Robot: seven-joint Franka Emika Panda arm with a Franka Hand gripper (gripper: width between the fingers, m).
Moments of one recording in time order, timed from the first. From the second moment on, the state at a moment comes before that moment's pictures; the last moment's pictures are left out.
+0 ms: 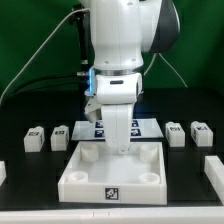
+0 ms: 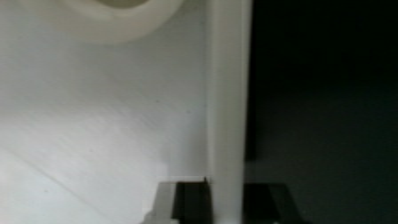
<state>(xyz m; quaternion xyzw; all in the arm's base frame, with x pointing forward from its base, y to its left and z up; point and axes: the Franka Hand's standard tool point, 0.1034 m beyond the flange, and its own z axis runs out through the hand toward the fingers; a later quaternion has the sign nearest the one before) 0.433 0.006 0.011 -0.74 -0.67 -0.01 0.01</state>
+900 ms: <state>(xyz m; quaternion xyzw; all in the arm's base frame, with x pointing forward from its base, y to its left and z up) 0.452 0.016 0.010 -0.71 -0.70 -0.02 0.01</state>
